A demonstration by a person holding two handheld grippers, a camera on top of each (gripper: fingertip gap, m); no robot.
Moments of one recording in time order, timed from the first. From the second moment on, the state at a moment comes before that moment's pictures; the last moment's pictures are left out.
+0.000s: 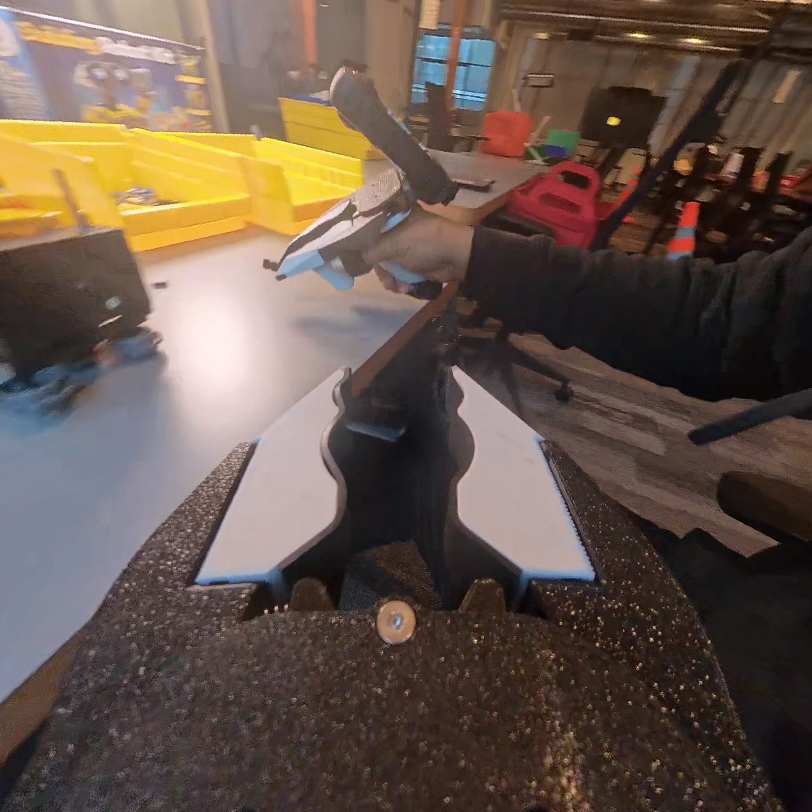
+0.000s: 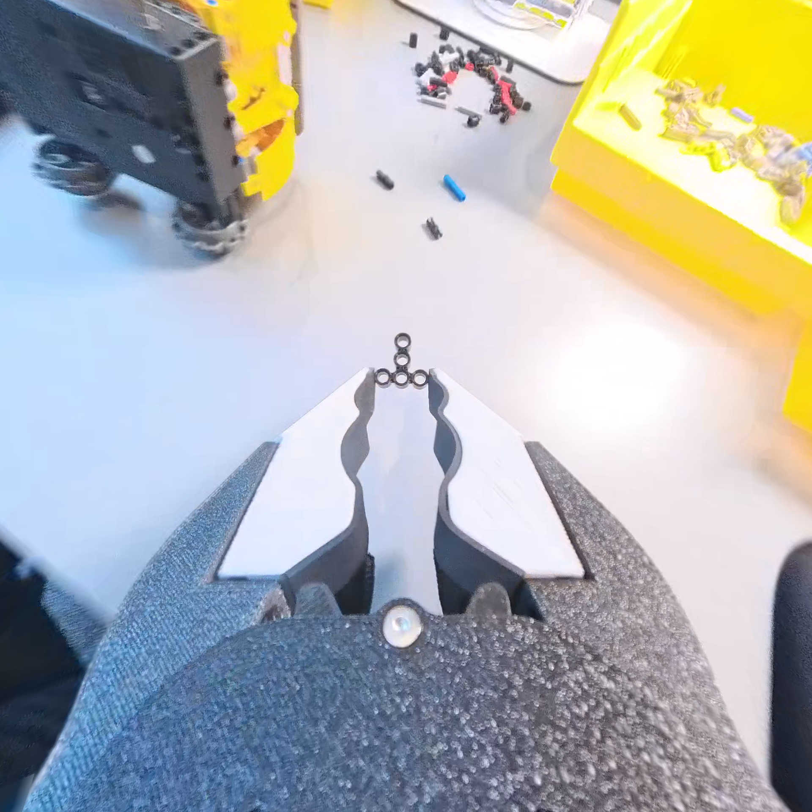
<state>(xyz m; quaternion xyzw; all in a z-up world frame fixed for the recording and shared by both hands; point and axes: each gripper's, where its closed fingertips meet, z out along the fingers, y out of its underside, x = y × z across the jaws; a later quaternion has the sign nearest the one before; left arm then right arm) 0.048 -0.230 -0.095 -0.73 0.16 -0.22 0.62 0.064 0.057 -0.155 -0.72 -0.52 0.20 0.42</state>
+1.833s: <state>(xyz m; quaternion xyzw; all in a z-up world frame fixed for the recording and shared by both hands) 0.097 0.010 -0.095 -0.79 0.21 -0.12 0.57 0.254 0.227 -0.877 -0.94 -0.05 0.09 0.33</state>
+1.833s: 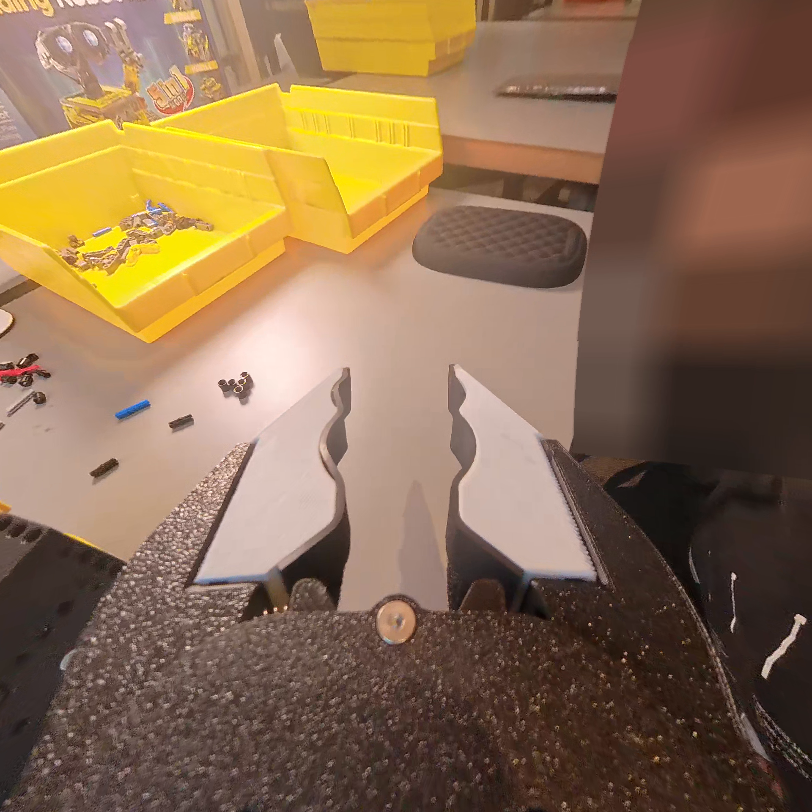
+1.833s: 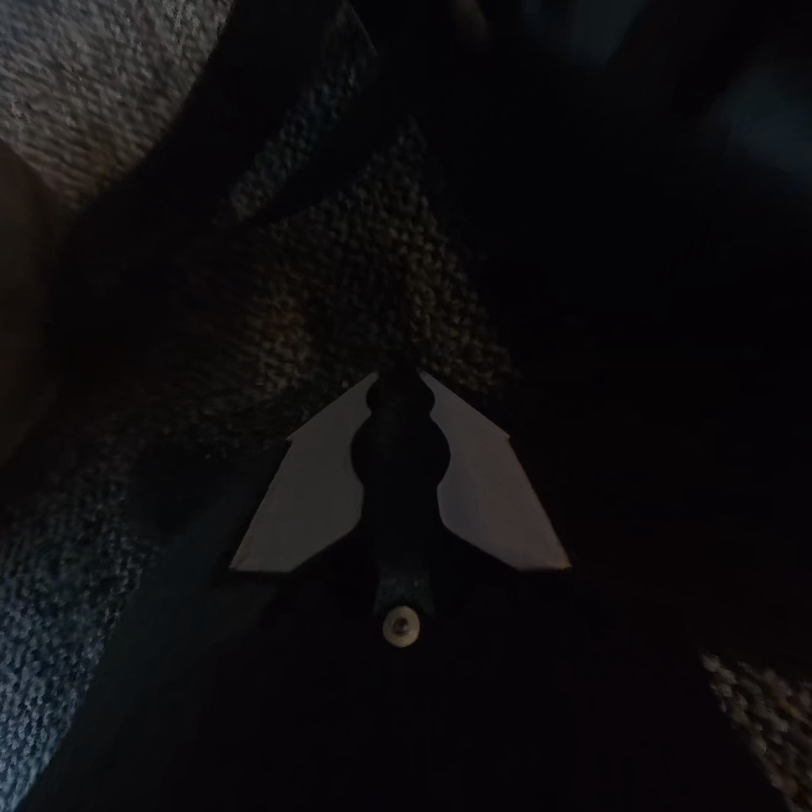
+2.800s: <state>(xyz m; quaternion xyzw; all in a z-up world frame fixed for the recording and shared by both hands) 0.103 -0.078 -0.088 -0.74 0.22 -0.17 0.61 0.355 0.030 -0.316 -0.69 -0.20 0.32 0.62</state>
